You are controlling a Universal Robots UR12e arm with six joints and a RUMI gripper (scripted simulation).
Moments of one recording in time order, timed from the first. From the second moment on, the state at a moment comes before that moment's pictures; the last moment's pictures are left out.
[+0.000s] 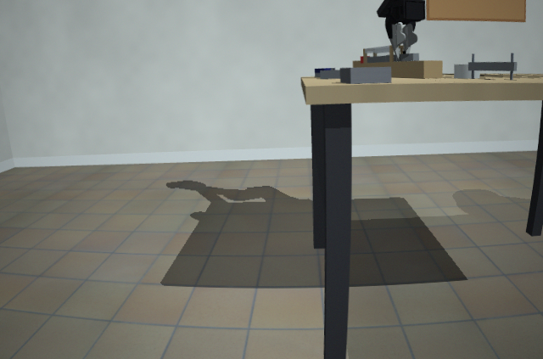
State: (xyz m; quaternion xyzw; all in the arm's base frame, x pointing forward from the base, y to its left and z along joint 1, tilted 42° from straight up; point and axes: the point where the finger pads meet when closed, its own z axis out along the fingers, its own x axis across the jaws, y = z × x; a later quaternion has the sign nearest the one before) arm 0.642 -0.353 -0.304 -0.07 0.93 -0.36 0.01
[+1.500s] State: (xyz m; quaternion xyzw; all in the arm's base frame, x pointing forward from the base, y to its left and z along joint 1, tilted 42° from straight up) arm 0.642 -0.353 -0.304 -0.07 0.93 -0.36 0.01
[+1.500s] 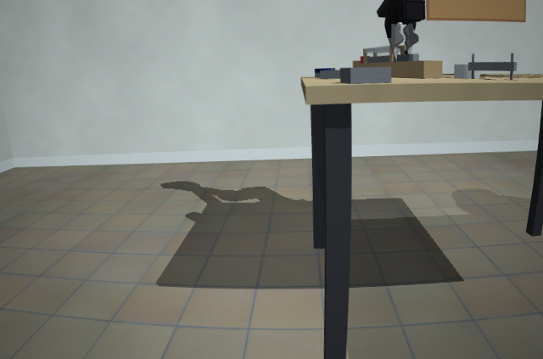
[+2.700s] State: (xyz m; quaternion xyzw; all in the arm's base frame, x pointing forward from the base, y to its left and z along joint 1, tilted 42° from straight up) arm 0.638 -0.308 -0.254 -0.07 0.93 -0.36 0.01
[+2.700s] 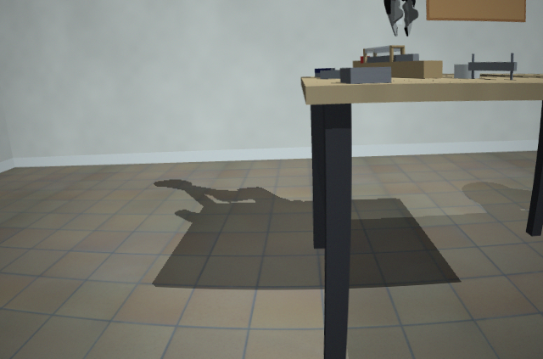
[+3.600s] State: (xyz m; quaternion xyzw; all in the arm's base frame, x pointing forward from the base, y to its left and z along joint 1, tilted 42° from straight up) arm 0.631 -0.271 -0.288 -0.07 0.93 -0.36 0.01
